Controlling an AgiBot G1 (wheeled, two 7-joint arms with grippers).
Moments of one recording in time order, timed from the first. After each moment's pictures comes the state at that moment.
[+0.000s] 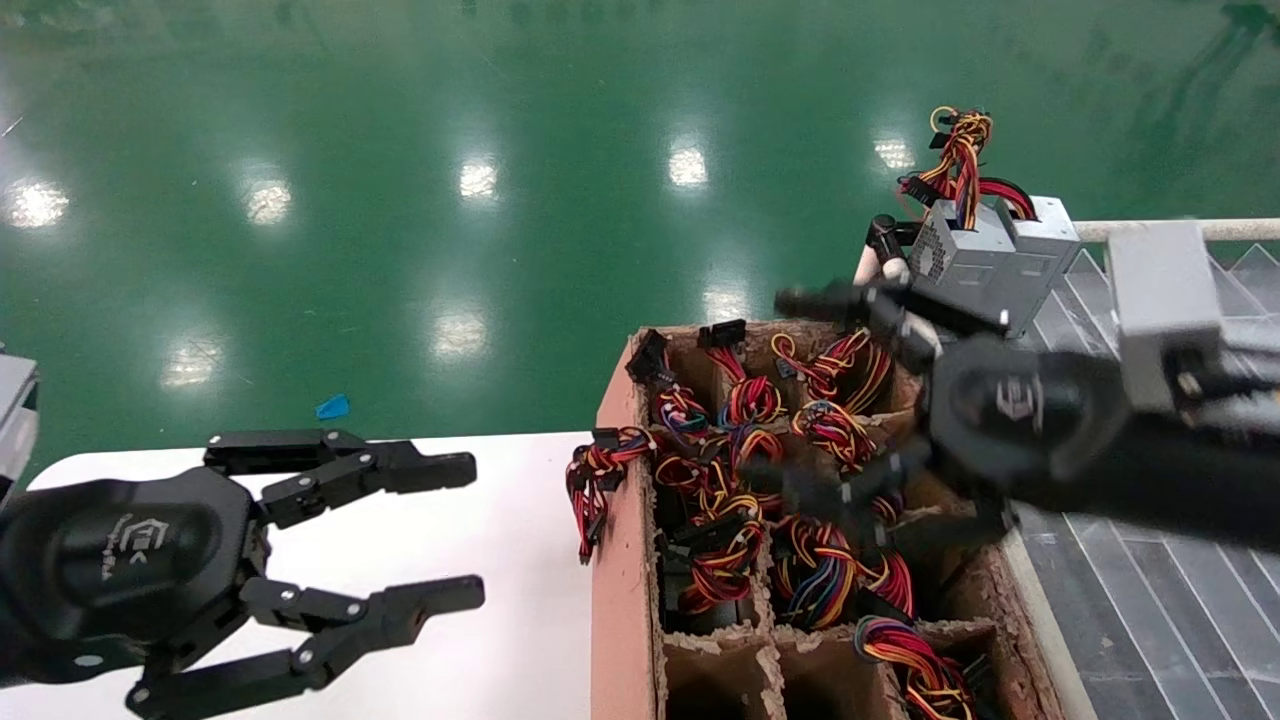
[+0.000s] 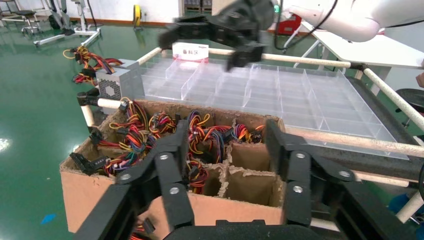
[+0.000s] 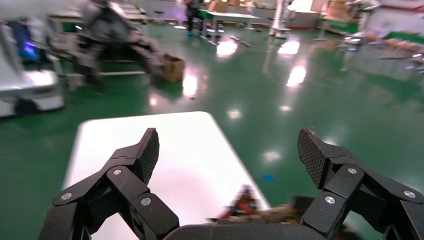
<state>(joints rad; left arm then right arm) -1.11 0.55 0.43 -1.24 0.62 1.43 -0.11 1.23 -0.66 -0.37 1.11 -0.78 -1.43 0.03</state>
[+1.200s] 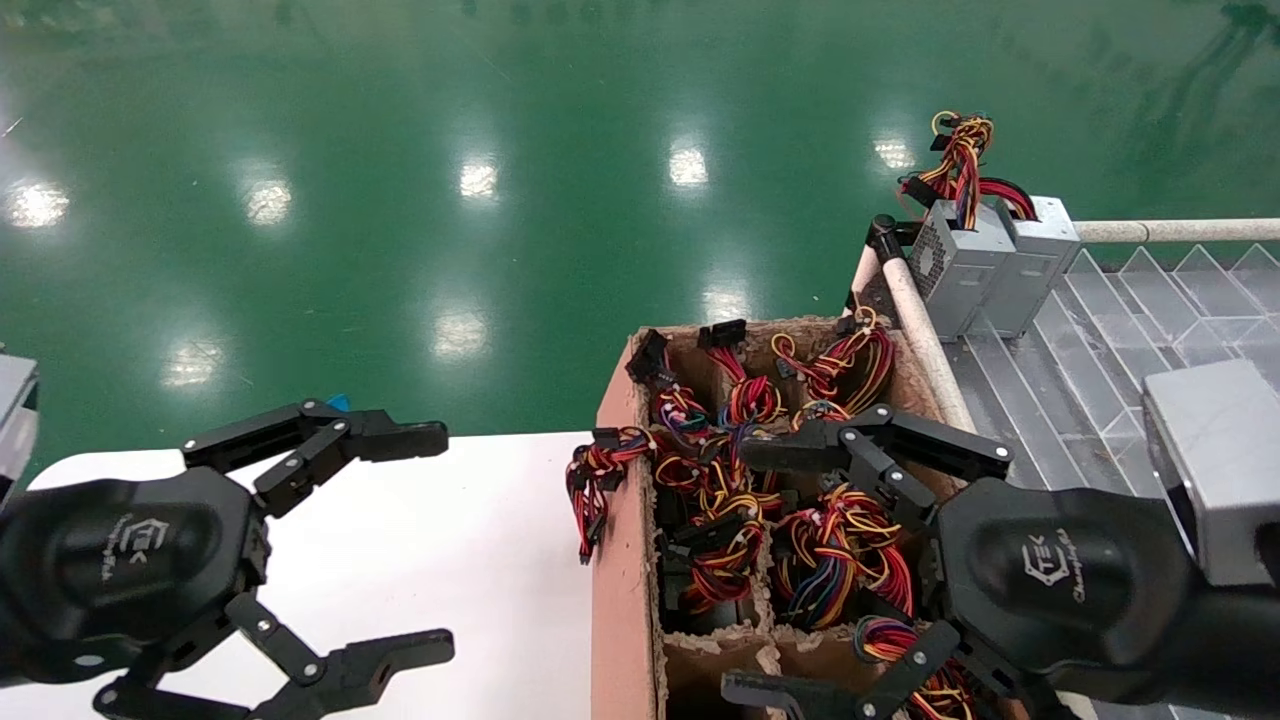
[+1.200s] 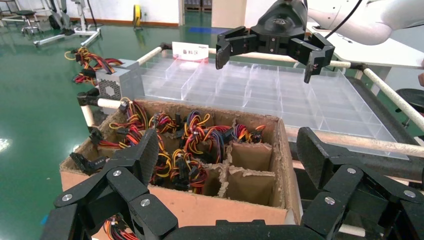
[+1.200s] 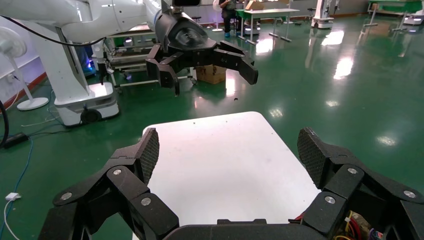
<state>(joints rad) -1.11 0.55 0.43 -1.24 0.62 1.43 -0.11 1.07 -0.61 -0.28 1.29 -0.73 -1.50 0.19</state>
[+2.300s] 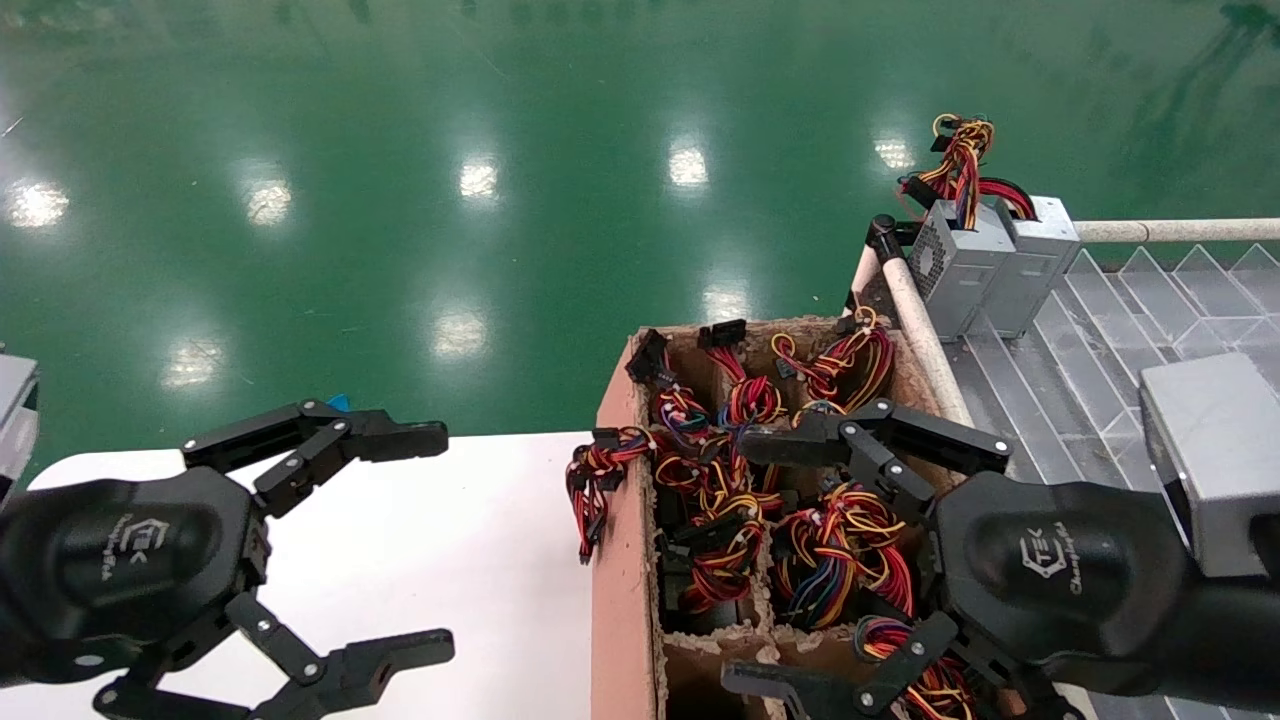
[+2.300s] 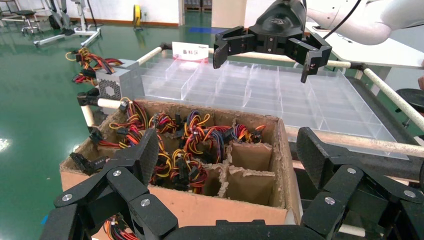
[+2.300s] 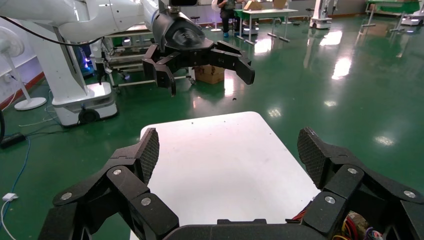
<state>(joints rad) -1.11 0.55 0.43 -1.24 0.62 1.43 -0.11 1.08 -0.61 -0.28 1.28 -0.73 -1.49 0.18</state>
